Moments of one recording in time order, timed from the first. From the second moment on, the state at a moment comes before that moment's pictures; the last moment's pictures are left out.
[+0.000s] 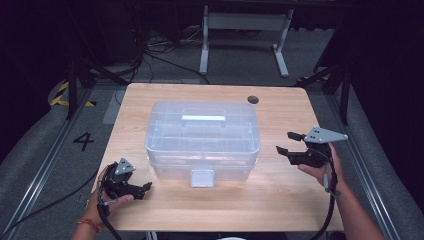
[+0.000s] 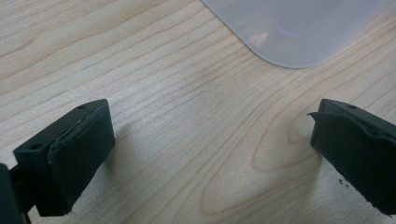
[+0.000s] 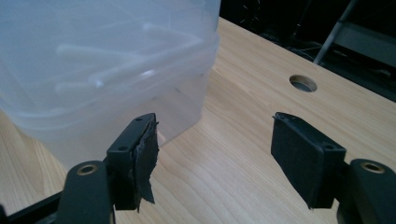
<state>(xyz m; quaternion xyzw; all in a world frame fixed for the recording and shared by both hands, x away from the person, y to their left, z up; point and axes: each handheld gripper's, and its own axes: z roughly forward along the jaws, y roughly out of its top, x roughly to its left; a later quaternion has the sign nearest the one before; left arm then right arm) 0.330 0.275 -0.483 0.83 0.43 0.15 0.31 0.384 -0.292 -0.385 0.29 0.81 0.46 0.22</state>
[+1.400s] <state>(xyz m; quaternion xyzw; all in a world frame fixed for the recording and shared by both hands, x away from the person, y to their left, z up) 0.331 0.275 -0.483 0.84 0.42 0.15 0.31 0.404 -0.219 -0.325 0.21 0.81 0.49 0.23</state>
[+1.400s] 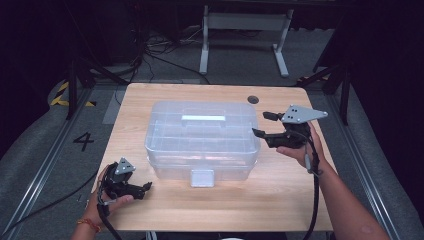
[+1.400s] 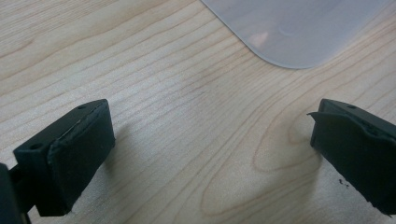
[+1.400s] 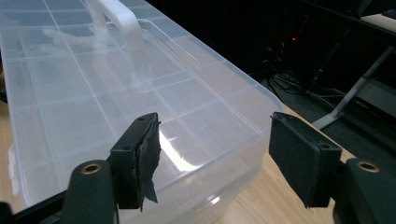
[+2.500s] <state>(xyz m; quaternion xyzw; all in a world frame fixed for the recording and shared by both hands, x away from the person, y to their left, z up) 0.331 0.275 -0.483 0.84 0.42 0.15 0.31 0.421 -0.164 -0.312 0.17 0.84 0.47 0.21</state>
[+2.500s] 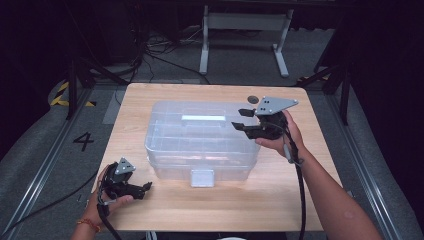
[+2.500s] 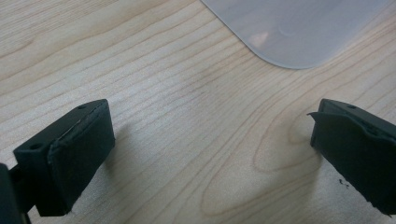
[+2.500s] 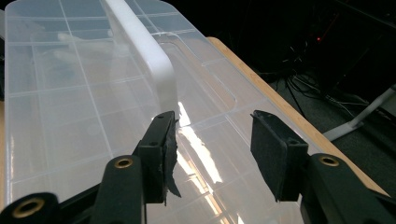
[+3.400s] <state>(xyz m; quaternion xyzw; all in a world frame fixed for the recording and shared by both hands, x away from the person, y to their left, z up) 0.330 0.275 -0.483 0.84 0.42 0.15 0.31 0.419 -0.143 -0.310 0.14 0.86 0.45 0.19</state>
